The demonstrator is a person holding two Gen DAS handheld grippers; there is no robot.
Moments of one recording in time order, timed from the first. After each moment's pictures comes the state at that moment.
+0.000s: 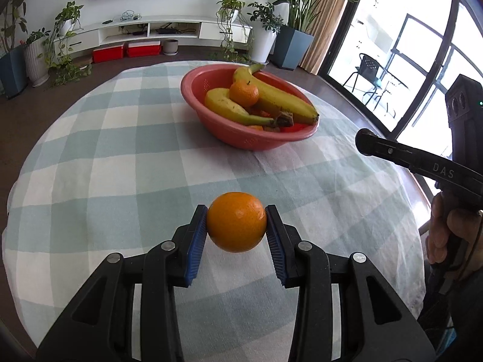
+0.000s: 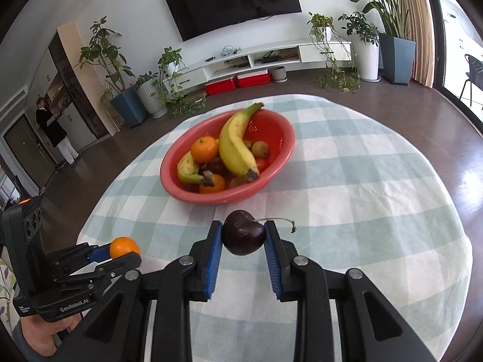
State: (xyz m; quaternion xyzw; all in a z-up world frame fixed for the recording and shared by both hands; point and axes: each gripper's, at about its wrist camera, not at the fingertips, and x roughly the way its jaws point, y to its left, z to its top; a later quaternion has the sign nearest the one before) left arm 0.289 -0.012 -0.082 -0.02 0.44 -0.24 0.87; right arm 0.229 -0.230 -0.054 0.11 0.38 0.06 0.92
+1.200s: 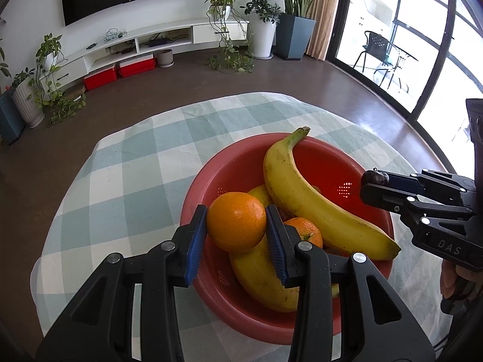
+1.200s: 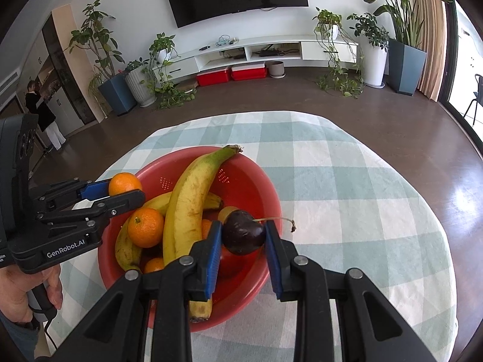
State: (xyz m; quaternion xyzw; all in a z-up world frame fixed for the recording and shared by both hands) left arm 0.488 -0.080 -0.073 0.07 0.44 -0.23 0.86; right arm 0.362 -0.244 -0.075 0.06 0.42 0.06 0.90
